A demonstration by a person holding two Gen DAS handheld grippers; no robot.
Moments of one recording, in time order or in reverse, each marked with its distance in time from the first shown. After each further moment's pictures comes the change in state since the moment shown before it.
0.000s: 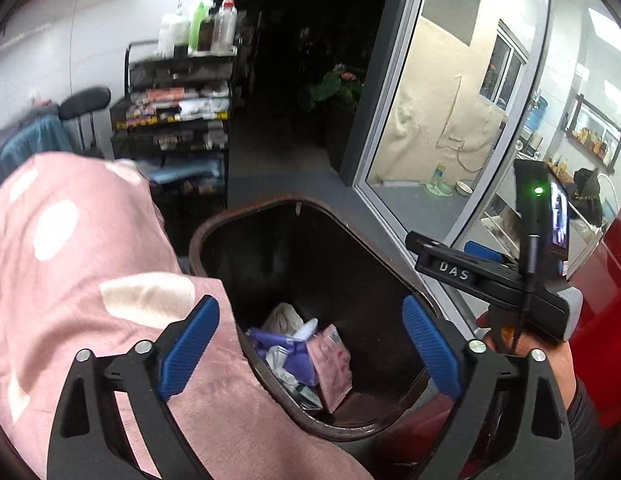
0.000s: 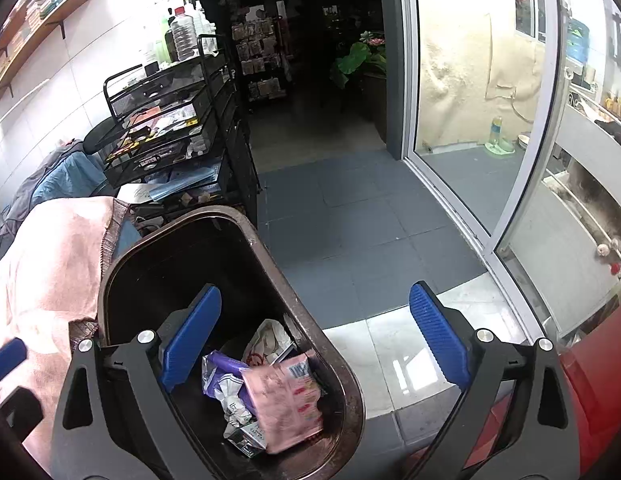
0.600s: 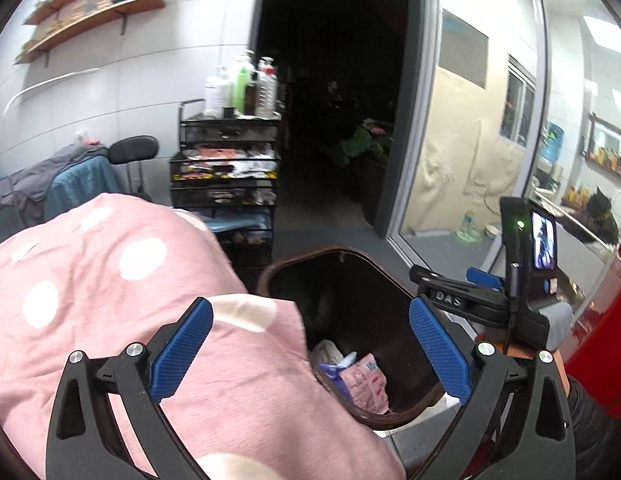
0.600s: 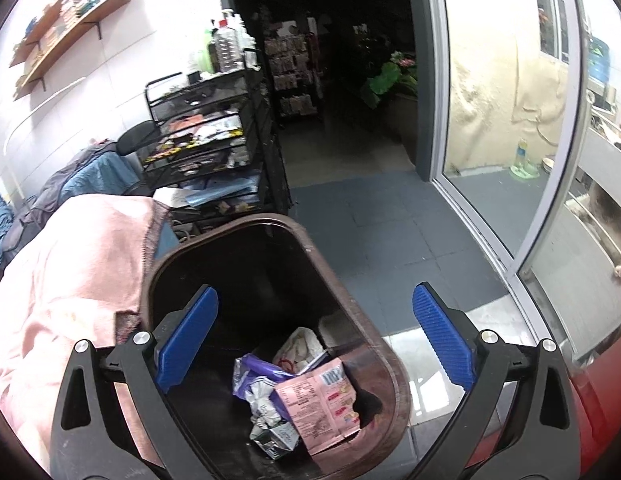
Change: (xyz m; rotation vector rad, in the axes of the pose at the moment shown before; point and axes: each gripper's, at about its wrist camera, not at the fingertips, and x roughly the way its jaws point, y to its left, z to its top) left arm -0.068 0.018 -0.011 -0.020 -0.210 0.149; right arm -0.027 0.033 -0.013 -0.065 -0.082 0.106
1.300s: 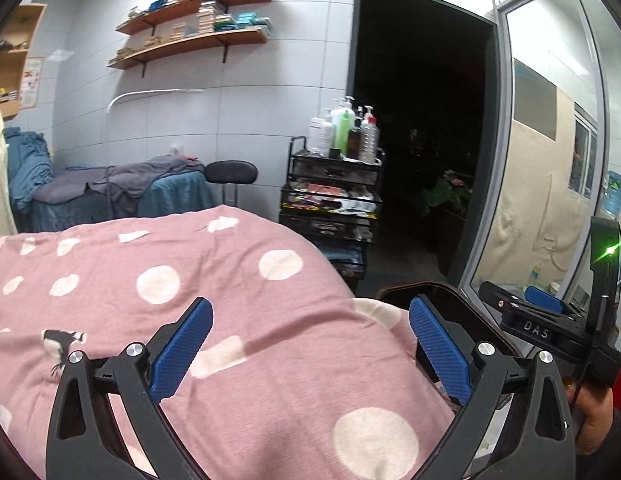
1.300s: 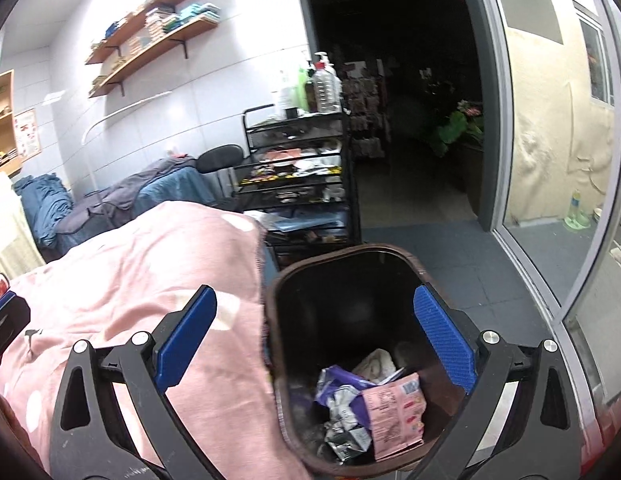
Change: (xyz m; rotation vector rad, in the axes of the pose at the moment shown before) left arm -0.078 0.064 -0.031 -0.120 -0.172 0.278; right arm -0.073 0.084 -0.028 -0.118 -0.155 0.219
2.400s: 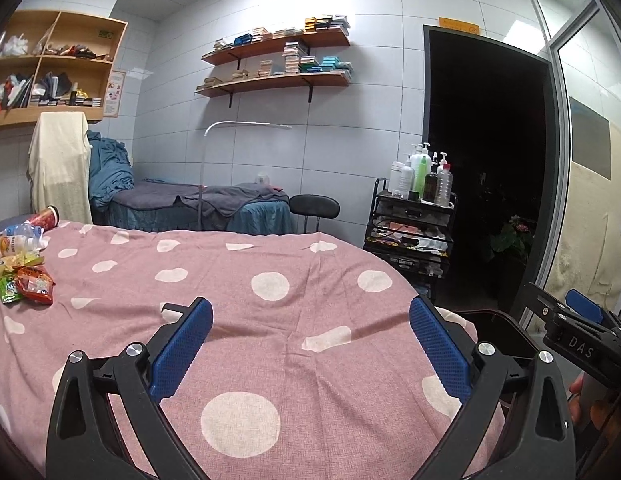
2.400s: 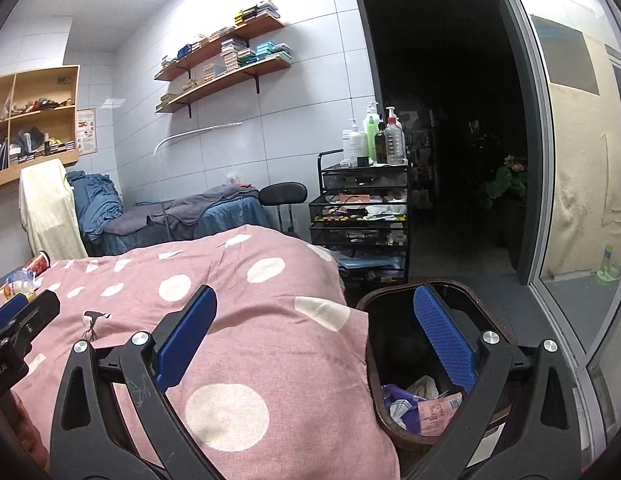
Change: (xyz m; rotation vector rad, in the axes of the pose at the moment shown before) left arm -0.087 0.044 -0.025 -0.084 -0.150 0.263; right arm -0.081 0.076 -0.027 -0.113 -0.176 0.162
